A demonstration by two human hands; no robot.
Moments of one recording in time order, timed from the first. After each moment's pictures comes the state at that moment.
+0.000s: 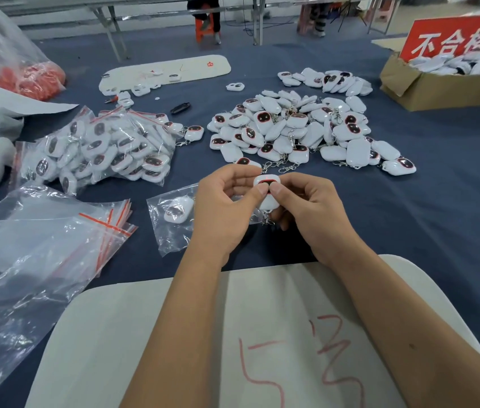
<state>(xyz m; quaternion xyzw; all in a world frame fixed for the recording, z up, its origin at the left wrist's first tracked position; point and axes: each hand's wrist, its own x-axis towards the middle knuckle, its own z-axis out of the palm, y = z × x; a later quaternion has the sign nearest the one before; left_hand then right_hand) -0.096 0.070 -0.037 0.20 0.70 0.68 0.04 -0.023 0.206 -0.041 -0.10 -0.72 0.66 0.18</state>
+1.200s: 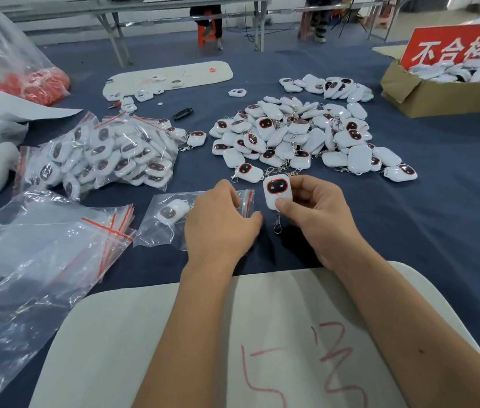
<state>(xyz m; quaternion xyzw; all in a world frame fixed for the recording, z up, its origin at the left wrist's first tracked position) -0.091 0.065 -0.033 0.13 0.93 0.33 -0.05 -0.027 0.215 -0.050 -0.12 -0.69 0.68 0.19</state>
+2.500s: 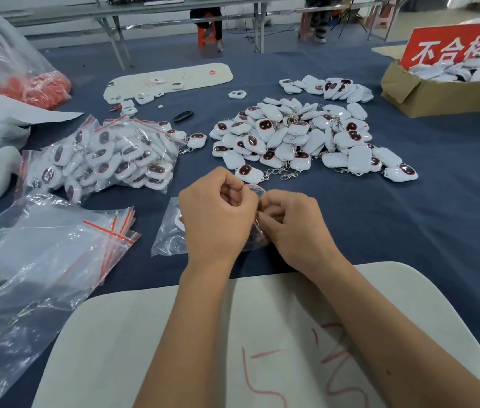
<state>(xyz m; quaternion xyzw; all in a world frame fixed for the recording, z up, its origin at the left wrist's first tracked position) -0.086 0.066 -0.021 0.19 0.81 0.52 -0.19 -0.028 0.186 -0.043 -0.07 -0.83 0.52 0.18</state>
